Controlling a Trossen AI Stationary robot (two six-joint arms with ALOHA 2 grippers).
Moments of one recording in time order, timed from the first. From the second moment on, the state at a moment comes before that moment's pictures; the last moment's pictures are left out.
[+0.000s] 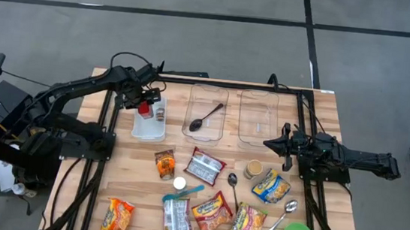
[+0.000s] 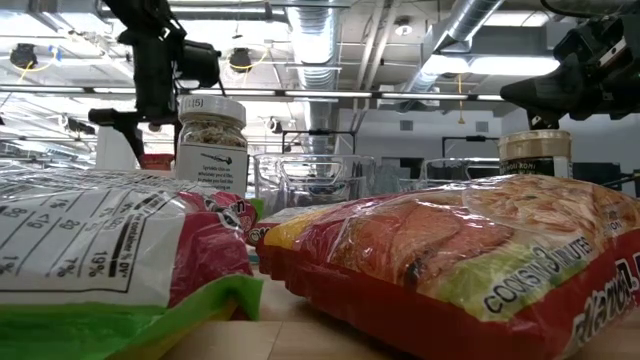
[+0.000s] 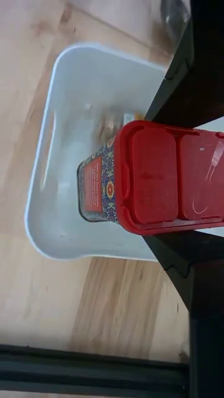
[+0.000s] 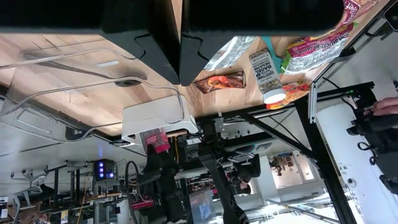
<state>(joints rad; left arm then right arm) 0.72 1.31 0.94 -1.01 -0.07 -1.10 -0.06 0.02 0.01 0.01 0.03 0.19</state>
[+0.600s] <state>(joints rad) 0.72 1.37 0.90 -0.95 -0.05 -1.10 -0.05 0.02 0.01 0.01 0.03 0.19</state>
